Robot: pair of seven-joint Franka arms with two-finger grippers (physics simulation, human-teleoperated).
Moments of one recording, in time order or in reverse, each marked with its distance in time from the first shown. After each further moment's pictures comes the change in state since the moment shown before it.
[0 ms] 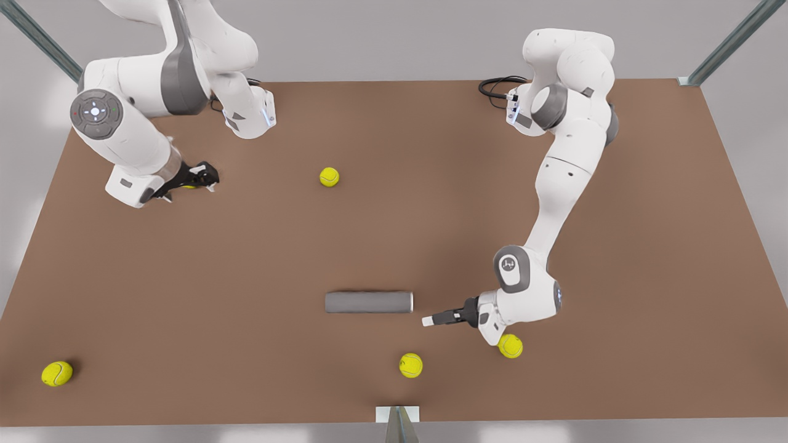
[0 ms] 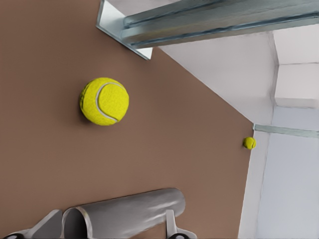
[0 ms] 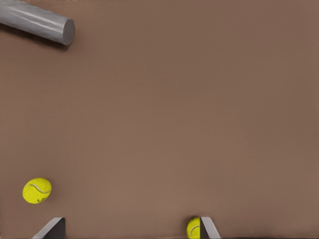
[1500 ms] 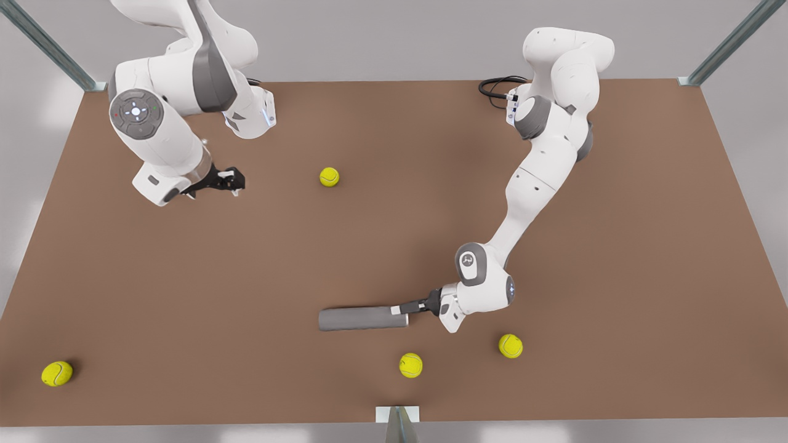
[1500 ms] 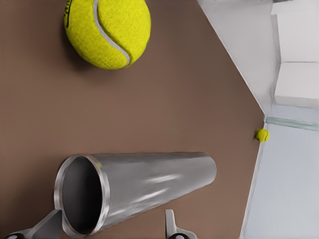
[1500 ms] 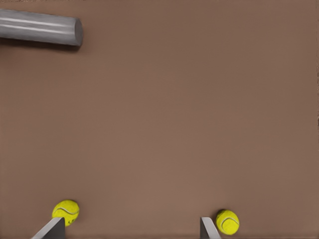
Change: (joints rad) left arm -0.072 0.174 -0.110 0.070 0.048 0.134 -0.016; right arm 0.177 0.048 -0.070 0.068 -0.002 -0.023 0.262
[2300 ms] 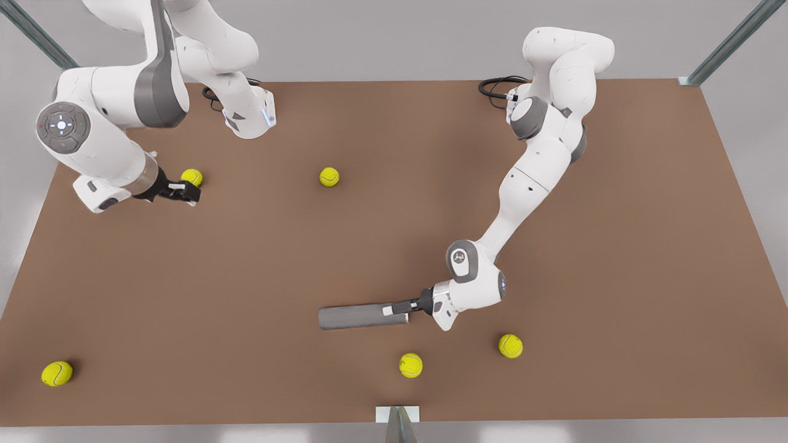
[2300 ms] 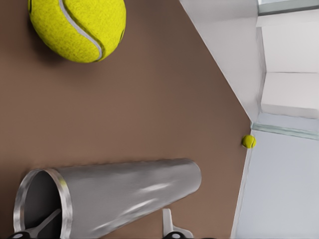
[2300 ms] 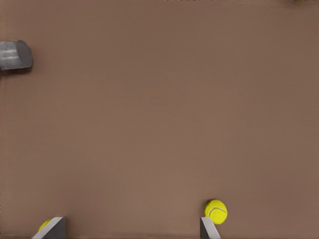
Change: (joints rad) left arm -0.021 0.037 -0.057 0.028 -0.001 0.077 0.008; right arm -0.127 0.001 -0.013 0.004 0.000 -0.005 0.018
